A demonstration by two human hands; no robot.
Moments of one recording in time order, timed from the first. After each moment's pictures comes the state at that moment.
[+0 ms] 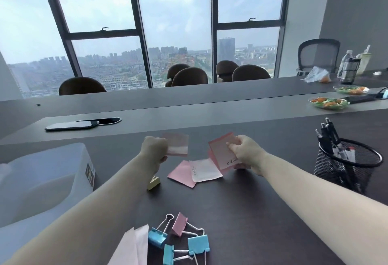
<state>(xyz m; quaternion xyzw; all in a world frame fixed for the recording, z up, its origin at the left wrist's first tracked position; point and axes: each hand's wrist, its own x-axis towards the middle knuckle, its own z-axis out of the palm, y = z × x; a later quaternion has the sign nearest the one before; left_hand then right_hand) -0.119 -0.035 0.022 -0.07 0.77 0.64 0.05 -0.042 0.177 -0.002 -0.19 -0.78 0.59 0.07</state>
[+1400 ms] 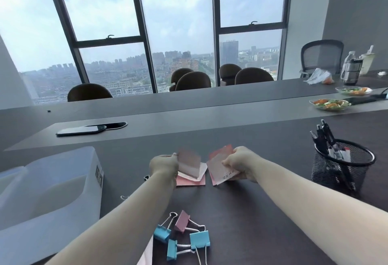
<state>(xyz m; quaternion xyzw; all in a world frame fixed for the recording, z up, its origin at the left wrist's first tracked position) -0.093 -0.021 -0.013 -0.15 0.71 0.68 0.01 -0.026 0.153 0.005 -0.25 -0.77 0.58 -0.02</state>
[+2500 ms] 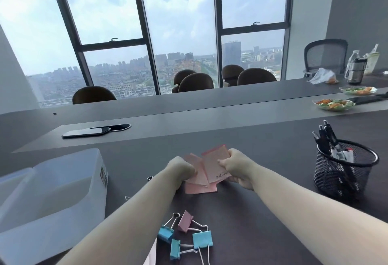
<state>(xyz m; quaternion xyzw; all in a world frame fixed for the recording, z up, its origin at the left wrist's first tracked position) -0.081 -0.008 -0.002 -0.02 0.90 0.42 0.14 -0.023 0.136 -0.004 -0.18 -0.73 0.66 -0.01</state>
